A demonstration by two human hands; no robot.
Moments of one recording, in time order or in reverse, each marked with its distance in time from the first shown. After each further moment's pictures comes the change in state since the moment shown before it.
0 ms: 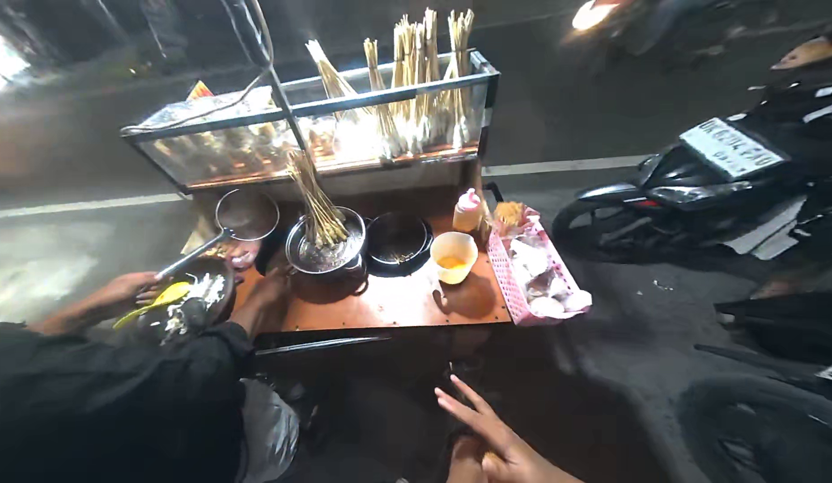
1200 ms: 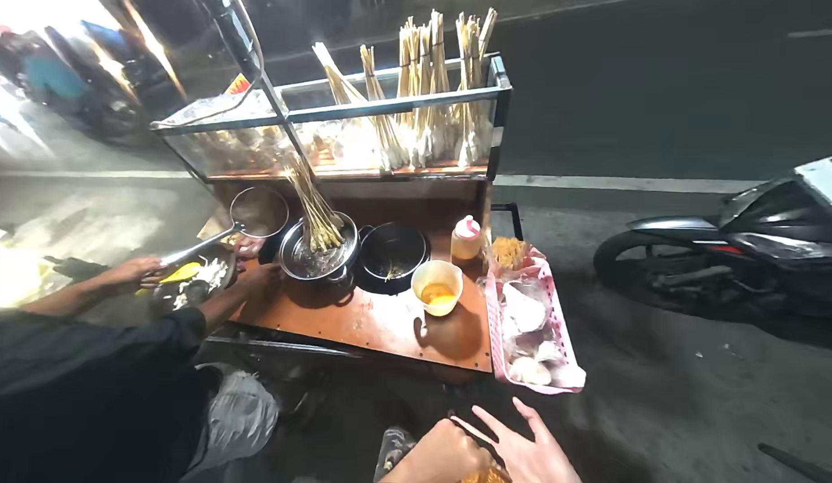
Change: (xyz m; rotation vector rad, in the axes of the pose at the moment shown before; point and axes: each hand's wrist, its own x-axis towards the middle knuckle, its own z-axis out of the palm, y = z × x) left_hand 0.166 0.005 0.058 0.856 -0.038 0.906; right_hand -0.013 0.028 -0.165 1.342 0.360 0.999
